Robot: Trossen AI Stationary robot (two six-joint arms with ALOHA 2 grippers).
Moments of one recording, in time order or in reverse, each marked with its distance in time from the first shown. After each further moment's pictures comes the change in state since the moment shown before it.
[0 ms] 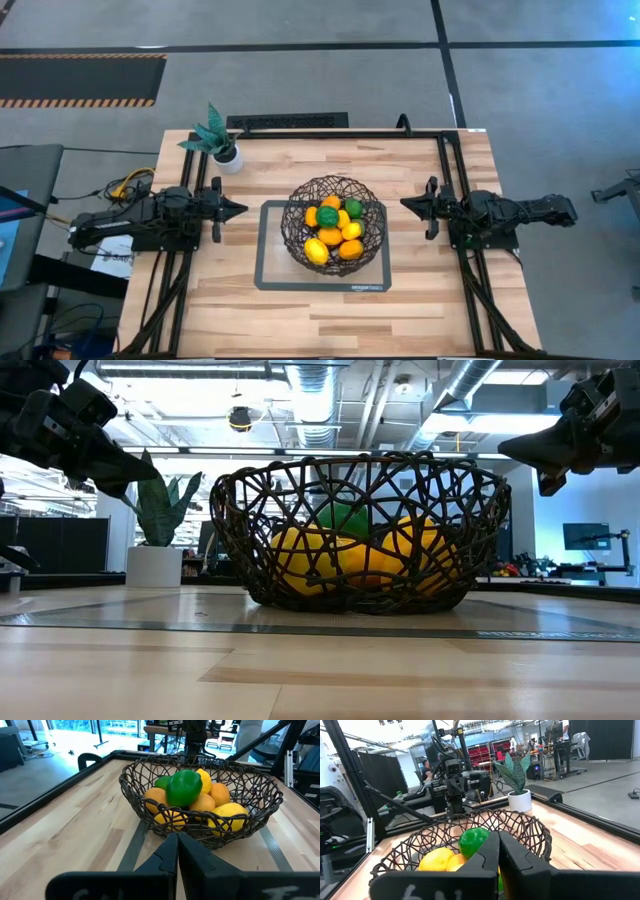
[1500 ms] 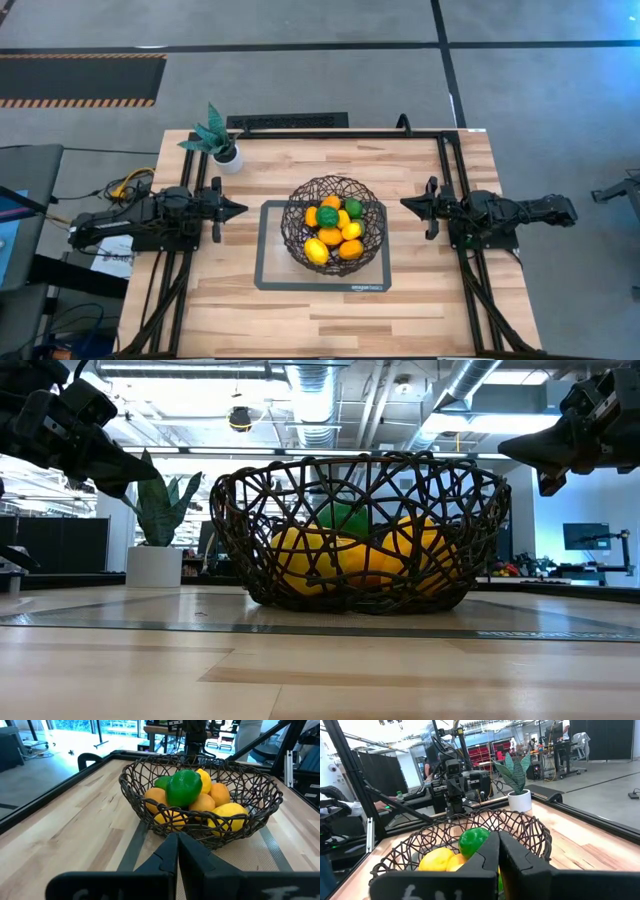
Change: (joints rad) left arm 0.000 0.000 0.000 0.000 0.000 0.000; right arm 0.000 0.000 0.000 0.000 0.000 -0.001
